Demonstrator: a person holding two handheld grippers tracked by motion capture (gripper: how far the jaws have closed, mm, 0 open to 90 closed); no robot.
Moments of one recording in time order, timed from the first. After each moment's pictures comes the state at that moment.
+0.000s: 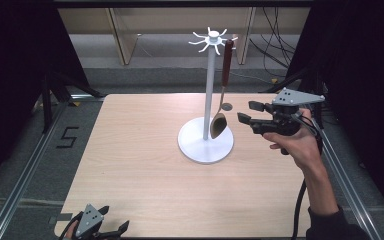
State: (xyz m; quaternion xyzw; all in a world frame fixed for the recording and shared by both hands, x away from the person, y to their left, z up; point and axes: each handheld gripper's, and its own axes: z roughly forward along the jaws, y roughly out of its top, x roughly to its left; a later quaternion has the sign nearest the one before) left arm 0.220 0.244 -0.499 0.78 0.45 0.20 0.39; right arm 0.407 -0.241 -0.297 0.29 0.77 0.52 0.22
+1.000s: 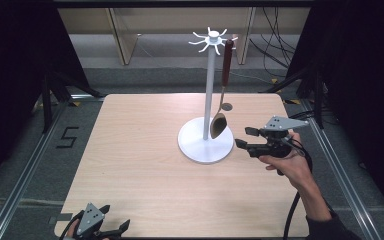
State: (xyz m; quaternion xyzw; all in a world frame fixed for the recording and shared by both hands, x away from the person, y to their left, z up) left arm 0.223 0.242 -0.499 0.77 0.45 0.20 0.40; right arm 0.401 -0.246 -0.371 0.31 0.80 0.49 0.17
